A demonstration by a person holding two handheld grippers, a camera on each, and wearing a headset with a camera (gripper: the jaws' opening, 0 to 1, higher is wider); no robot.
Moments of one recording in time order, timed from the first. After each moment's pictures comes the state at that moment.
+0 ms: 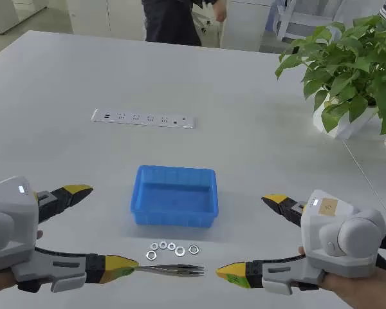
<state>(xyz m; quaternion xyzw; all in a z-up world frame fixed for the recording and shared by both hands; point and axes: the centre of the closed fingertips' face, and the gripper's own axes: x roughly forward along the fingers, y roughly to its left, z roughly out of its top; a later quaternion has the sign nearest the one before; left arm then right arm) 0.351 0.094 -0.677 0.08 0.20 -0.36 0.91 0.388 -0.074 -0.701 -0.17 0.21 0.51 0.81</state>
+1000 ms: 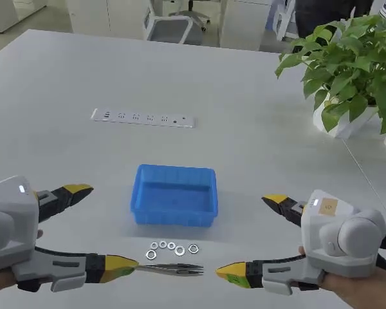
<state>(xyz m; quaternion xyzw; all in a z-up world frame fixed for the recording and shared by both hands) 0.351 0.095 -0.677 0.08 0.20 -0.37 0.91 0.388 -0.073 -0.701 -0.17 0.21 0.51 0.81</state>
